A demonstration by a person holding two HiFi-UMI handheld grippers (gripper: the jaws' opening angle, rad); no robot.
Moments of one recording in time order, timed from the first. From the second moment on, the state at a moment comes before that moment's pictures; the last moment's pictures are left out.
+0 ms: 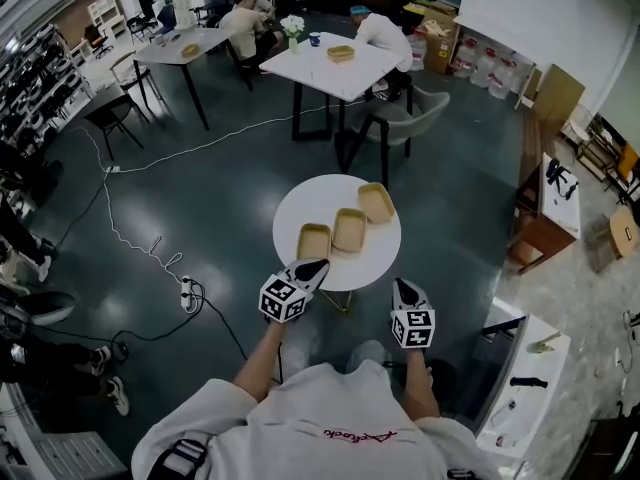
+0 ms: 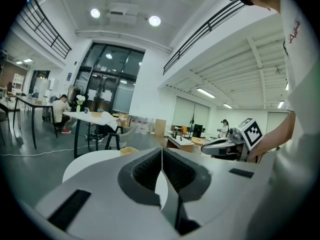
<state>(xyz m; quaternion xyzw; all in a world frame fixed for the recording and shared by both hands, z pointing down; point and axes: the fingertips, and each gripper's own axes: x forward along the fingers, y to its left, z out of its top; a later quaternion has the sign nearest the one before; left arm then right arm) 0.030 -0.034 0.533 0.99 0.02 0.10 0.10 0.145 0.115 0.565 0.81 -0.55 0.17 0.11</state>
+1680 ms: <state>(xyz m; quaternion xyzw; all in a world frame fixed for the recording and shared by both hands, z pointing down) 0.157 -0.157 0.509 0.98 -0.12 0.09 0.11 0.321 -0.041 0.545 0.74 -0.65 0.15 0.12</state>
